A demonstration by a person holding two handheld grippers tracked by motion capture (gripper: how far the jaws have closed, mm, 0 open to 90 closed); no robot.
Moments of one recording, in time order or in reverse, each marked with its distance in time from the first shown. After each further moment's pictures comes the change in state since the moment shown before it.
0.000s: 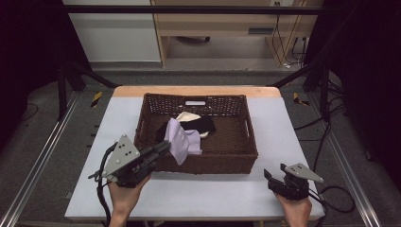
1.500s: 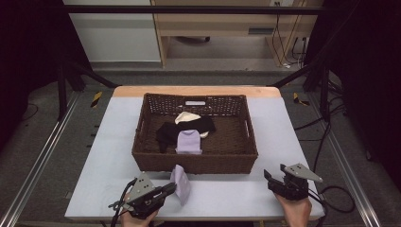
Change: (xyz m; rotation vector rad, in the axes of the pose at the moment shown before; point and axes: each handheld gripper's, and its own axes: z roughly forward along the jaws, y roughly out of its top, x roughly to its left) left arm -0.022 -0.125 0.022 0.265 -0.090 -0.157; right arm 0.000 -0.001 0.001 0.013 -0.003 0.000
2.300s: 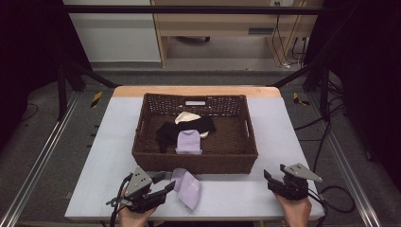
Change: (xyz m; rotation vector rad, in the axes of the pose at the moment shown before) left arm 0.006 0.020 -0.013 -0.048 0.112 -0.022; right arm 0.000 0.000 0.001 0.004 -0.002 -0.001
